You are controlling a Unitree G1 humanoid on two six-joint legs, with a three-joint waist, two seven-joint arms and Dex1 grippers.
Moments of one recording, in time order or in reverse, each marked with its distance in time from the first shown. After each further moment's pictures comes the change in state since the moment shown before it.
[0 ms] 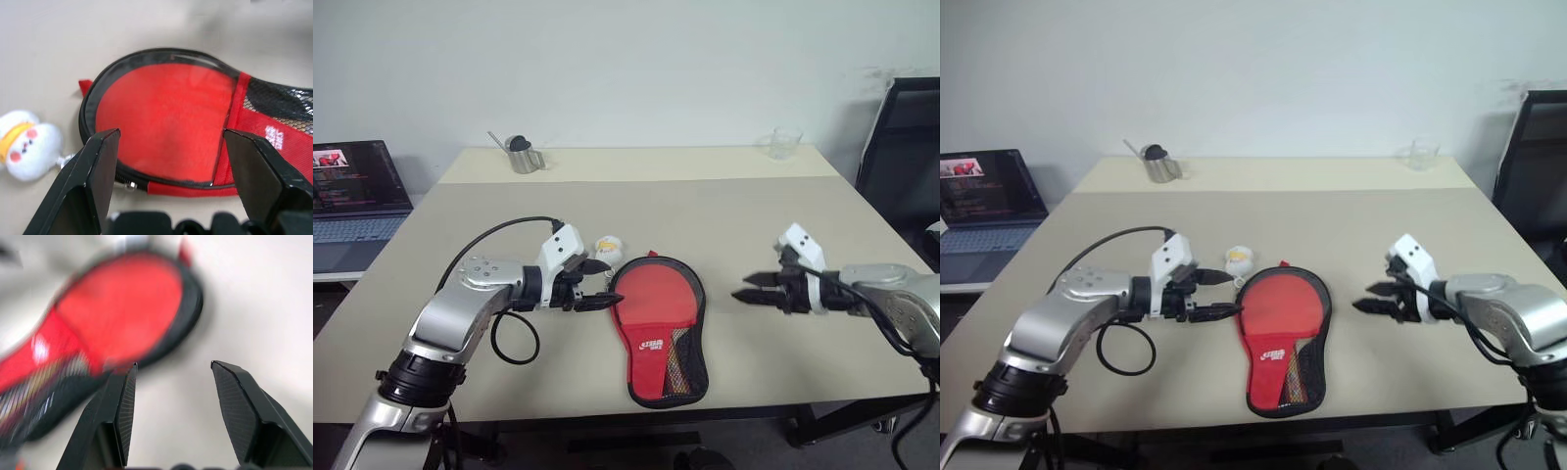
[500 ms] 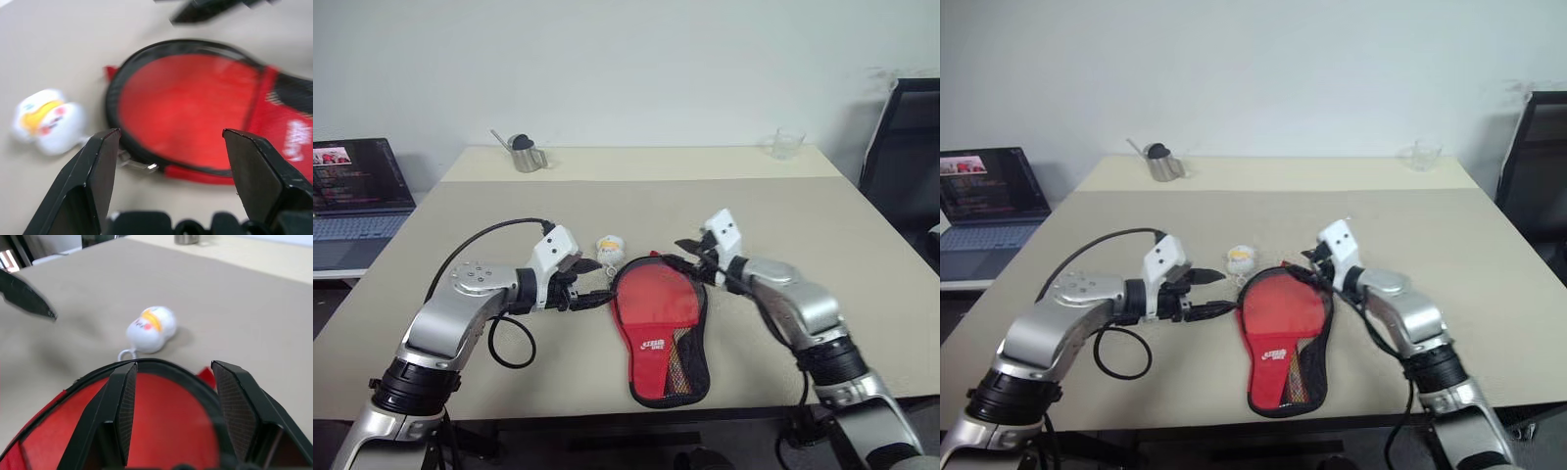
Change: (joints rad) left arm 0.023 0.006 0.035 0.002 0.033 0.010 0.109; right arm -0.073 0.513 0.149 0.240 -0.361 -0.393 -0.173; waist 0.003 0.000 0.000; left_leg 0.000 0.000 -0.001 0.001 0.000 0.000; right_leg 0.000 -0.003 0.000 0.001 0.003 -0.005
